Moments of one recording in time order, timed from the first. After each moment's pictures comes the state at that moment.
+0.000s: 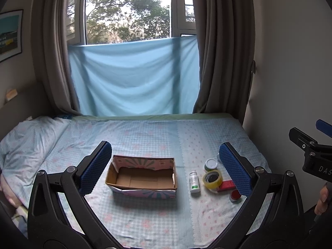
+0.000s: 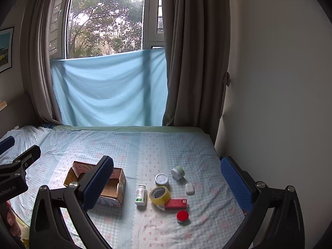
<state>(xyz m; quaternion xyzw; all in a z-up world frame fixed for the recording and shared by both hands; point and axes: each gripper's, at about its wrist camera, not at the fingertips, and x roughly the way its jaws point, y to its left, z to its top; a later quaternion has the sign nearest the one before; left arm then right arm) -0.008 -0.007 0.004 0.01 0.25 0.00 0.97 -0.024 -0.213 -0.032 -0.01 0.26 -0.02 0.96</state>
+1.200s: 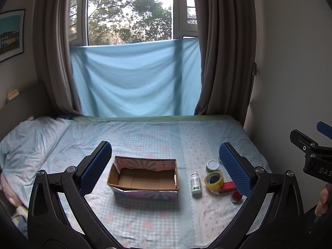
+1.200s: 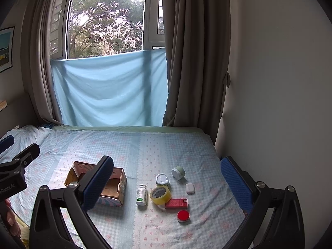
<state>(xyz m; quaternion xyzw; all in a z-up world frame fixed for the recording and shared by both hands) -0.009 -0.003 0.006 0.01 0.24 0.01 0.97 -0.028 -0.209 -0.033 -0.02 0.26 -0.02 0.97</state>
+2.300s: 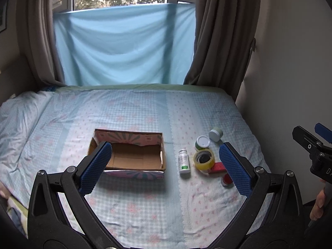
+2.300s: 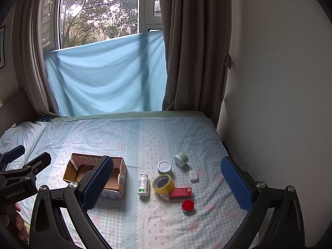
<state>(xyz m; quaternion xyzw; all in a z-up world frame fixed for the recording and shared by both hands) 0.067 -0.014 -0.064 -0.03 0.37 -0.04 0.93 0.014 -0.216 -0.073 0.00 0.33 -0.03 0.94</state>
